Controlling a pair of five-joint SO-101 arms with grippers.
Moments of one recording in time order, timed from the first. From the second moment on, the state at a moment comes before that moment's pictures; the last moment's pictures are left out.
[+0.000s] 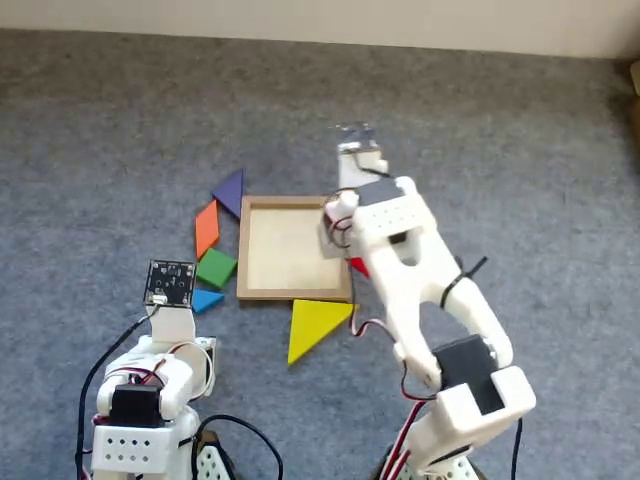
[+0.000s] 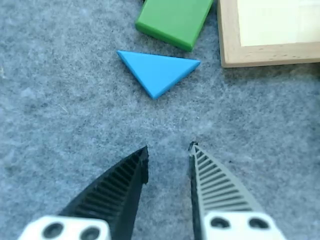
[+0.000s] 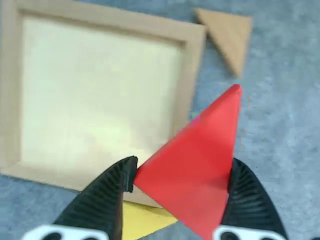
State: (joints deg) left arm -4.0 -101.5 96.0 76.3 5.1; right arm -28.0 4.8 14.2 61.8 -5.8
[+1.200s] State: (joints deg) left arm -4.0 -101.5 96.0 76.3 5.1; right arm -33.8 10.5 17.7 45.6 -15.1
